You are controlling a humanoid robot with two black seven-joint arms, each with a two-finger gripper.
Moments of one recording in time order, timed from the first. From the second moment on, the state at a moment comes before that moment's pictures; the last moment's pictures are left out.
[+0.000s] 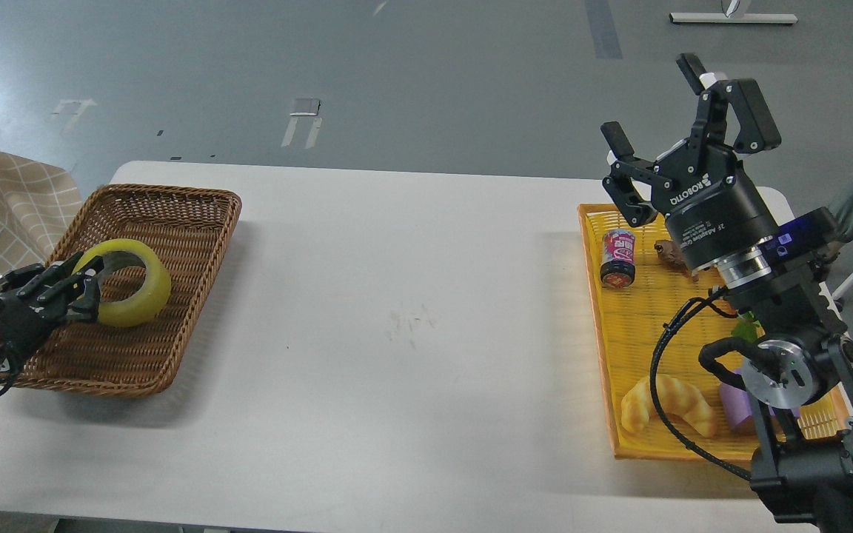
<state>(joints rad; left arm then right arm) -0.33 0.73 -0.70 -0.62 1.85 0.49 -0.48 0.23 -0.04 1.42 1.58 -0.84 0.29 0.06</state>
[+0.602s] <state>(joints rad) -0.33 0.74 -0.70 -0.61 1.77 0.49 -0.49 0.21 -0.02 1.41 1.57 -0.84 0.29 0.06</state>
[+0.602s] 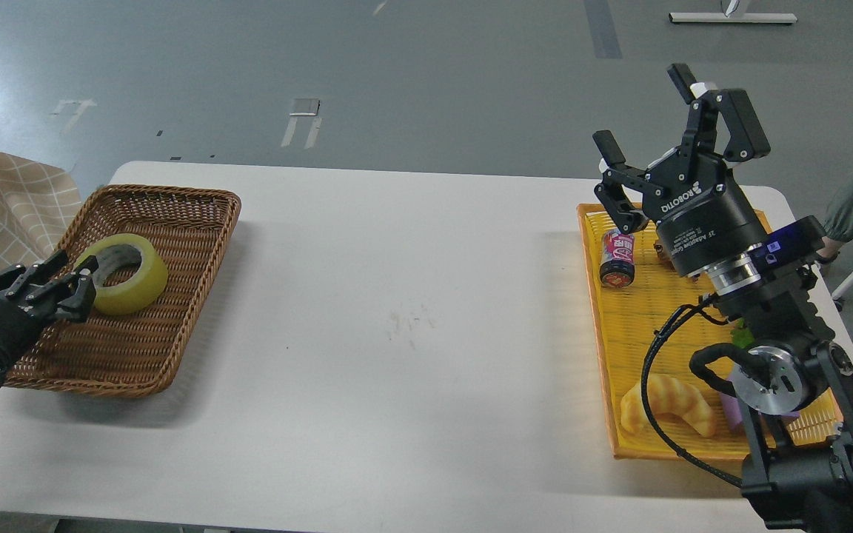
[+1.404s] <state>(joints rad) -0.46 0.70 -0.71 -0.93 1.25 0.49 -0.49 0.21 -0.02 1.41 1.56 -0.85 0.30 0.06</state>
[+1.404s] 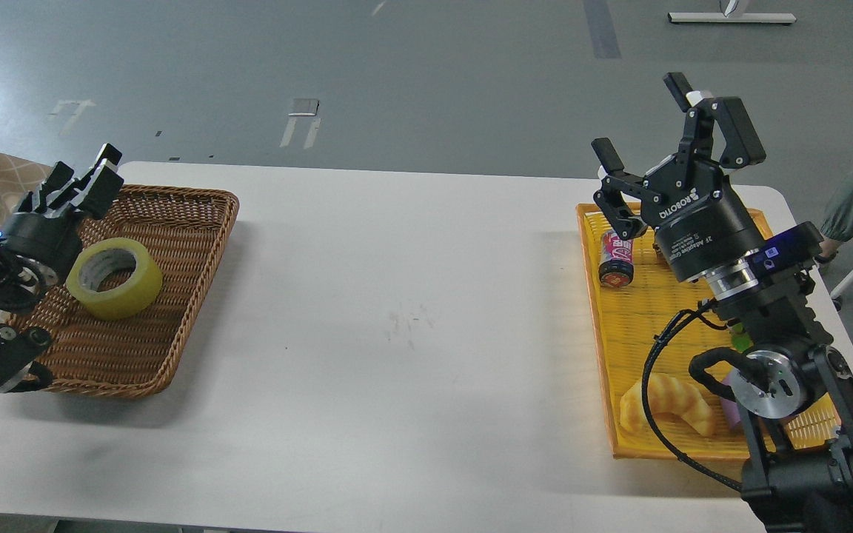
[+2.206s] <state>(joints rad) -0.51 0.42 -0.98 -1.52 0.82 0.20 -0.49 0.30 -0.02 1.44 1.57 -0.84 0.29 0.07</state>
